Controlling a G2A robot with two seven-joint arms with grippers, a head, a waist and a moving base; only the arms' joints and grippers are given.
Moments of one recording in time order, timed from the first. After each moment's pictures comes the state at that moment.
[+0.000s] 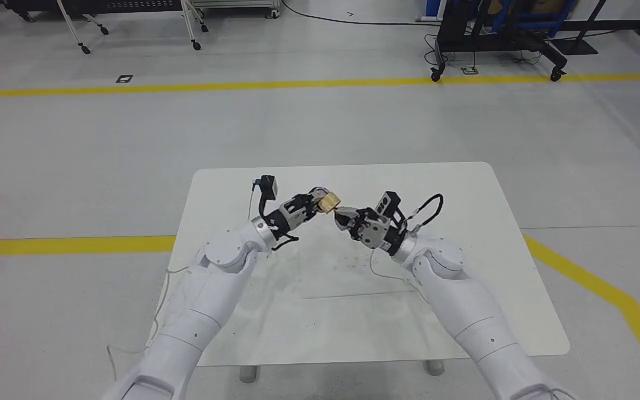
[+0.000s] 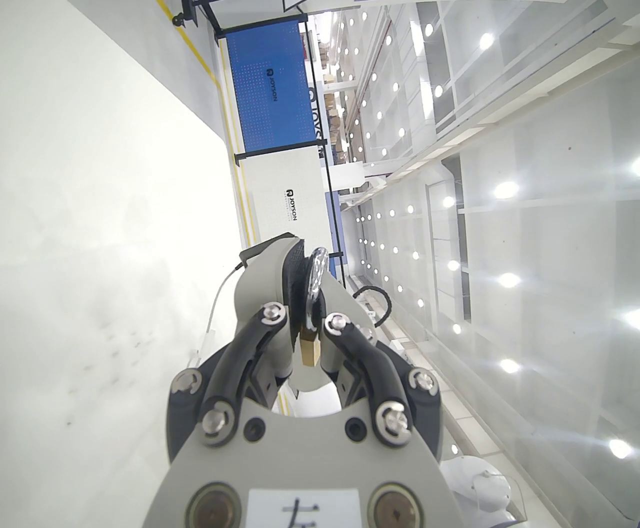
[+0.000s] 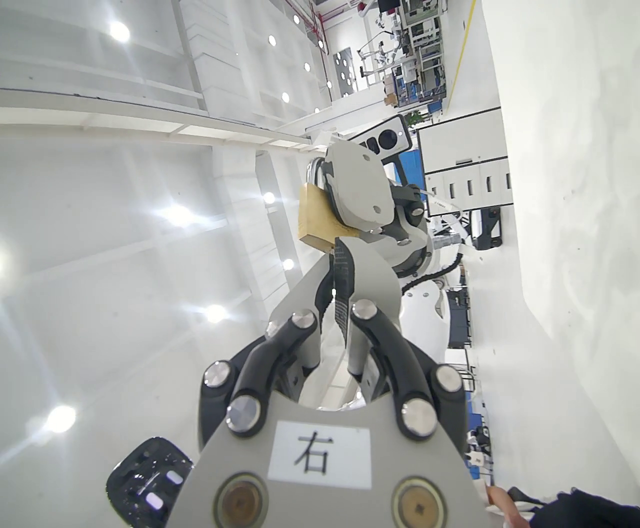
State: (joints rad) left arm 1.00 -1.38 -1.09 -1.08 -0.35 -0.30 -0.68; right arm -1.16 -1.30 1.16 -1.16 0.83 0.03 0.88
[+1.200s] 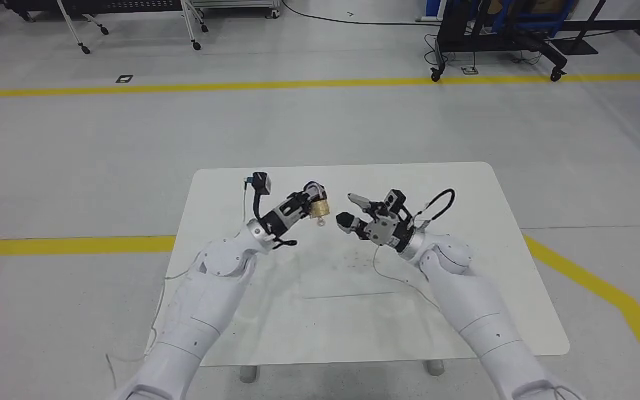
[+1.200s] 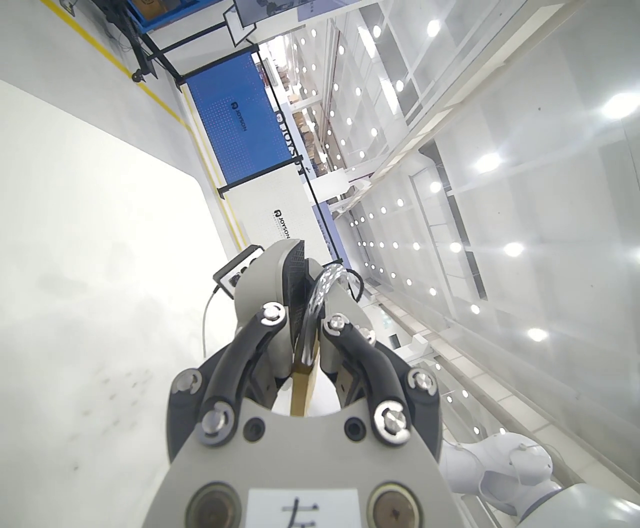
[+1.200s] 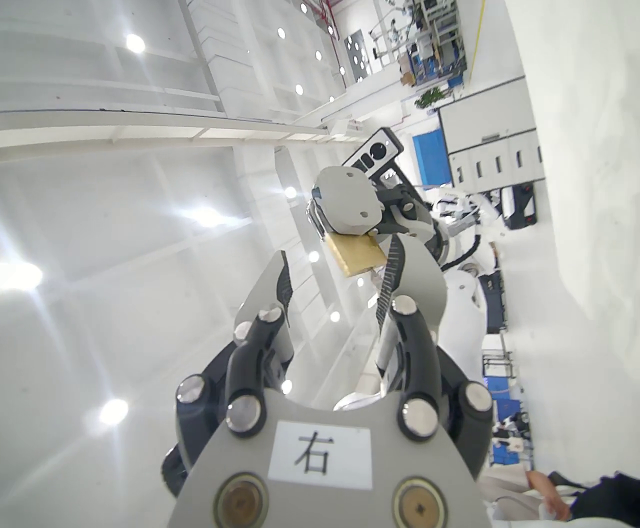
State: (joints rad) left arm 1.04 -1.37 -1.11 -1.12 -0.29 -0.43 -0.60; right arm -1.16 -1.29 1.21 -1.16 0.82 0.04 0.90
